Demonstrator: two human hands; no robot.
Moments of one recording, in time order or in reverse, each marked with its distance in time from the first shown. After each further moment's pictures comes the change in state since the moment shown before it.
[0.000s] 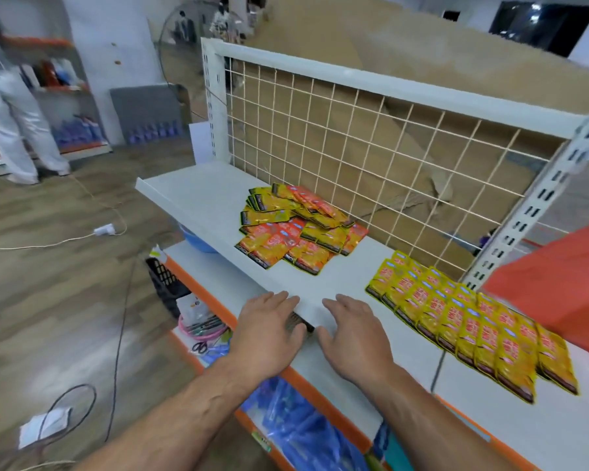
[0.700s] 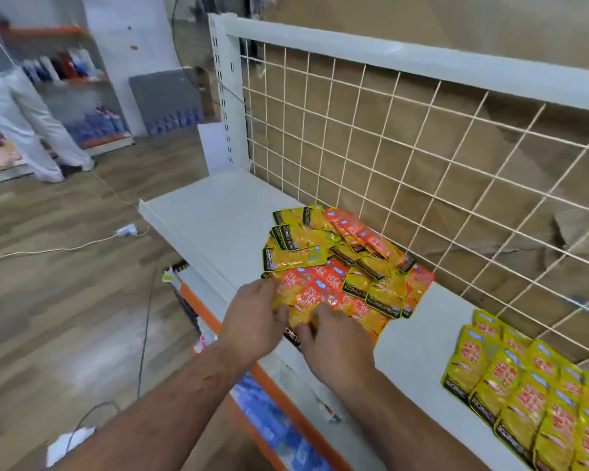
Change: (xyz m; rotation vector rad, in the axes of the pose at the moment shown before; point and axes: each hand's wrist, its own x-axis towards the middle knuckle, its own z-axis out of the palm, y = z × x) left_hand 0.170 -0.137 0.019 -0.079 -0.039 -0.256; right_hand 0.195 -0.069 0.045 0.041 -0.001 -0.024
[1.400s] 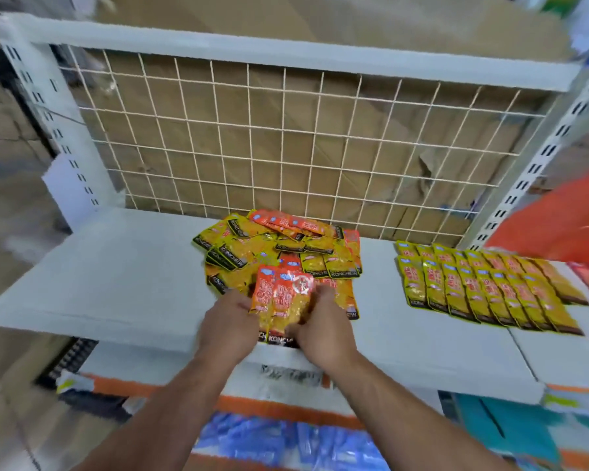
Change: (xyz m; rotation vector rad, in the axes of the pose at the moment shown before) left_hand 0.064 -0.031 -0.023 -0.298 -0.395 -0.011; right_hand 0.015 -0.054 0.022 0.455 0.279 0.660
